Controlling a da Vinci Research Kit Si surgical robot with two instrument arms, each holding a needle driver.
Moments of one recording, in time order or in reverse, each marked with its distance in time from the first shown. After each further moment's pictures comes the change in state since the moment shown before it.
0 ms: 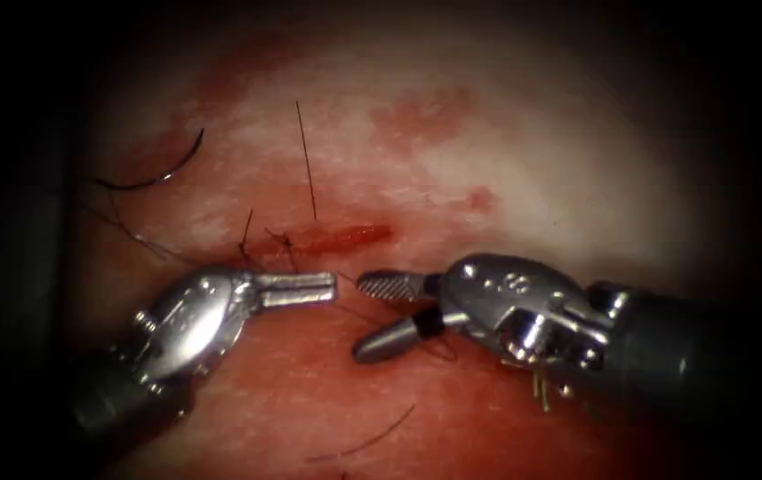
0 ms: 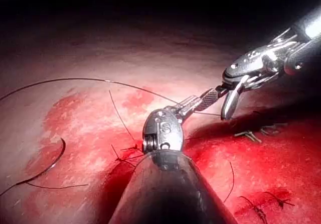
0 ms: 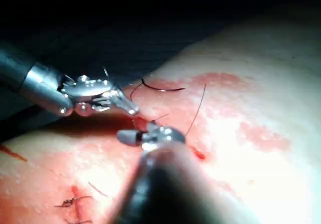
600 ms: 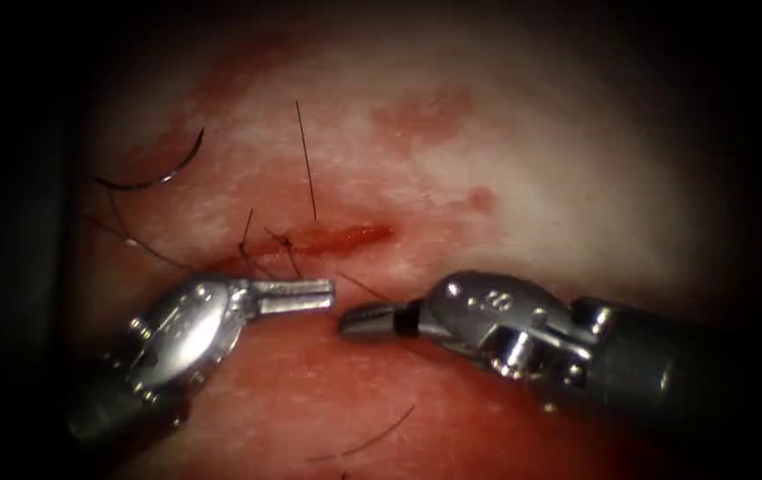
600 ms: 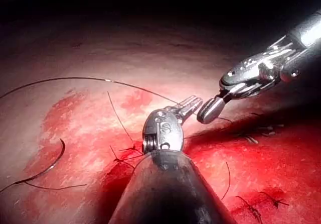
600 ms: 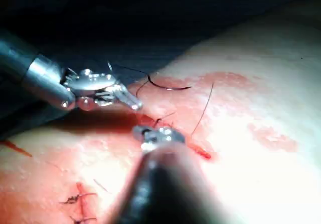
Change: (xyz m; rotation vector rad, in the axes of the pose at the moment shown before) right arm 0.000 -0.001 0.001 0.004 -0.012 -0.008; left arm 0.001 0.001 0.000 -0.003 -0.002 -0.003
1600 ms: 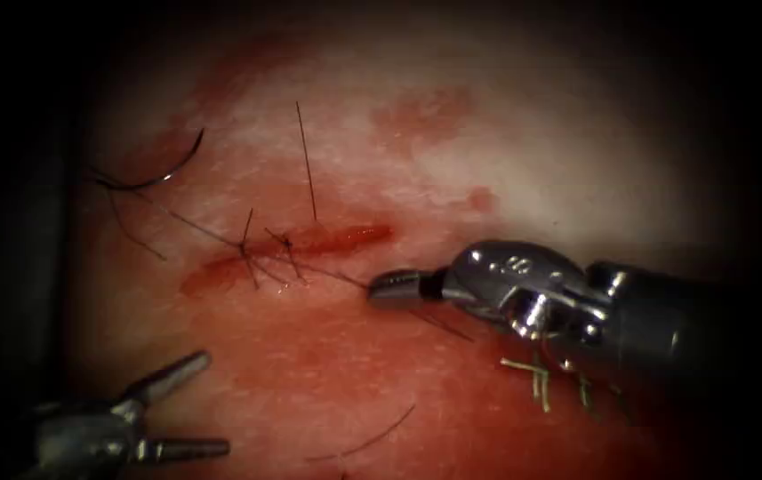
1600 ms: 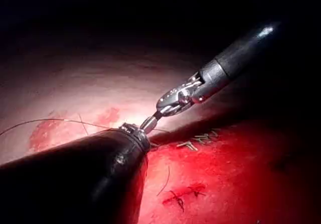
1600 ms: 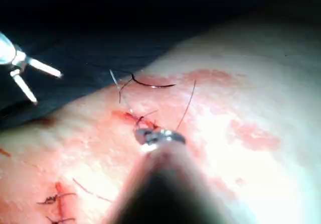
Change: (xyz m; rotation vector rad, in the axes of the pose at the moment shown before) right arm -0.001 0.003 -0.001 -0.112 -0.010 0.012; left arm 0.013 0.013 -0.004 0.318 -0.855 0.487
